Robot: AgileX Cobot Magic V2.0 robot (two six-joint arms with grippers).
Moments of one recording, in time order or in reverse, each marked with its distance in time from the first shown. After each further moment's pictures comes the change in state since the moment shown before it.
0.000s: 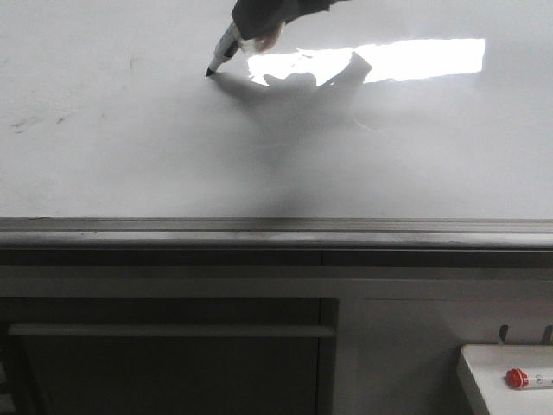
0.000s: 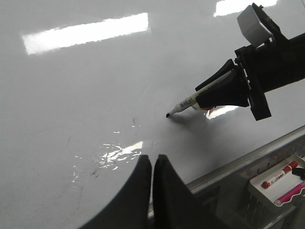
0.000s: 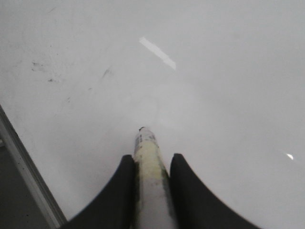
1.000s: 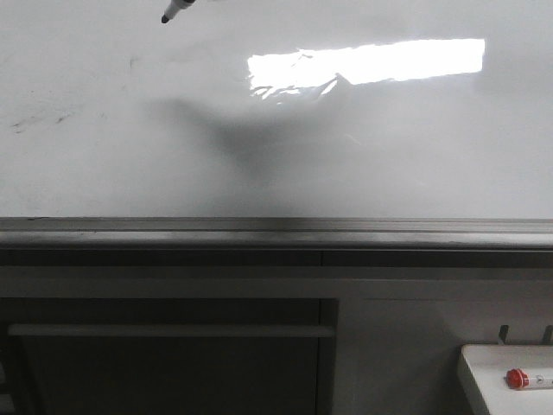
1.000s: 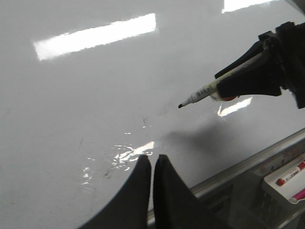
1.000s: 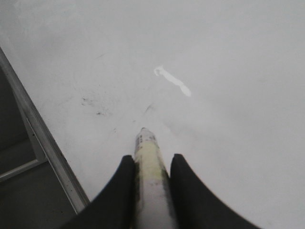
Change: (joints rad) left arm 0.000 0.000 0.000 0.040 0.000 0.002; right arm 0.097 -0.075 0.024 0.052 -0.044 0.000
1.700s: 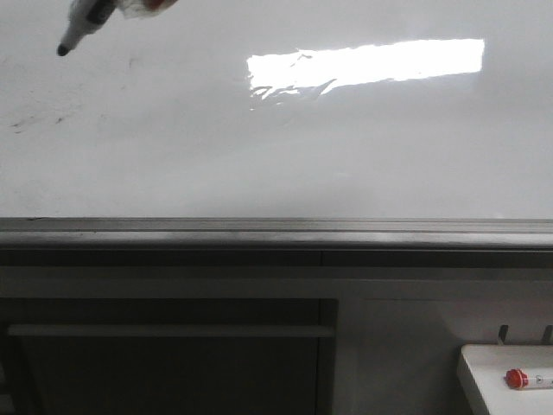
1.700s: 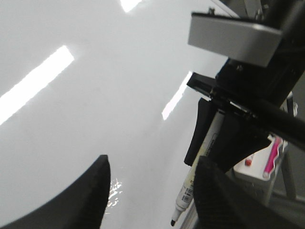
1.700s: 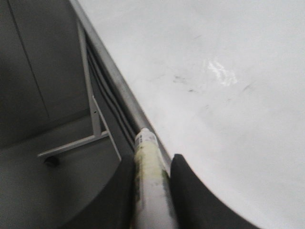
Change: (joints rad) left arm -0.181 0.313 -0.261 -0.260 -0.024 0.577; right arm 0.170 -0.126 0.069 0.052 0.114 0.000
